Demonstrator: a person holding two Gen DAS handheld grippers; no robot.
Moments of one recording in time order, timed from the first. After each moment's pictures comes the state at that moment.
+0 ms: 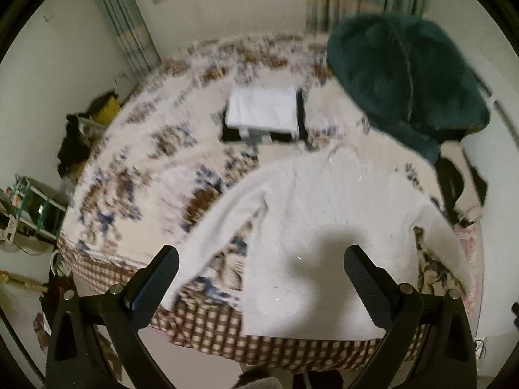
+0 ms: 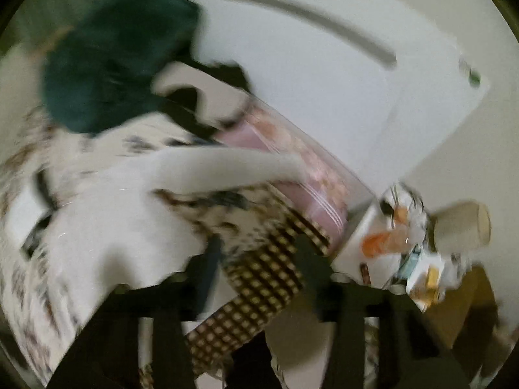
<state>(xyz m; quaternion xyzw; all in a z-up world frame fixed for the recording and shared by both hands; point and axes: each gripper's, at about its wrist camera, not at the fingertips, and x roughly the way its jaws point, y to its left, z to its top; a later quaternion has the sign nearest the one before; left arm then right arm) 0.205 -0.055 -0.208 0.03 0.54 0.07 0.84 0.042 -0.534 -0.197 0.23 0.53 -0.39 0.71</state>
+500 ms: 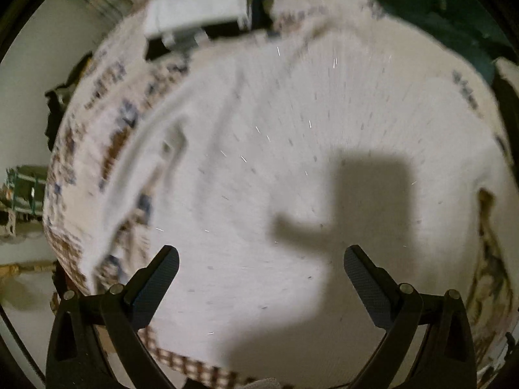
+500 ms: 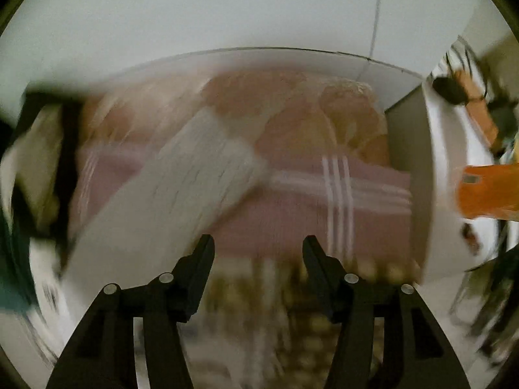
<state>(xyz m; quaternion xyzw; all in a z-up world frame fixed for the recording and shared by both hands) 0.288 -0.167 -0.459 0.07 0.66 0.11 0.74 0.024 -0.788 -0.528 0.53 0.45 -0.51 0.51</state>
